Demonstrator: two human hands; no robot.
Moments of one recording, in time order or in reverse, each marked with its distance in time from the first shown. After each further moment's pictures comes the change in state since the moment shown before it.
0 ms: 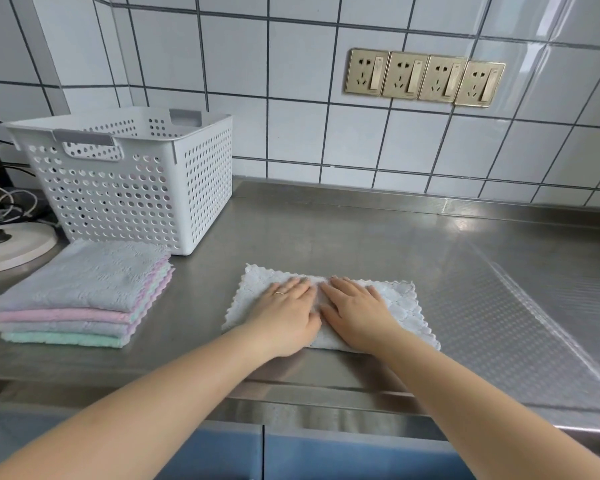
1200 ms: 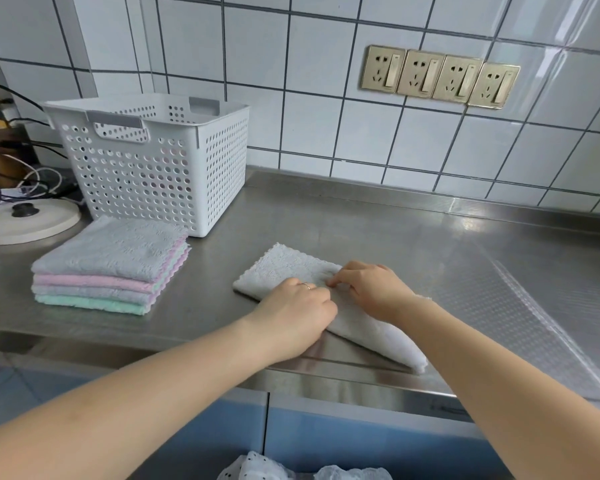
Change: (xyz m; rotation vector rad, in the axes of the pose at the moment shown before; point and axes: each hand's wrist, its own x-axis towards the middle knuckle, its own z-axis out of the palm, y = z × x) left_hand -0.043 0.011 -0.018 0.229 0.255 0.422; right_hand 0.007 0.016 -0.029 -0.008 -0.077 -0.168
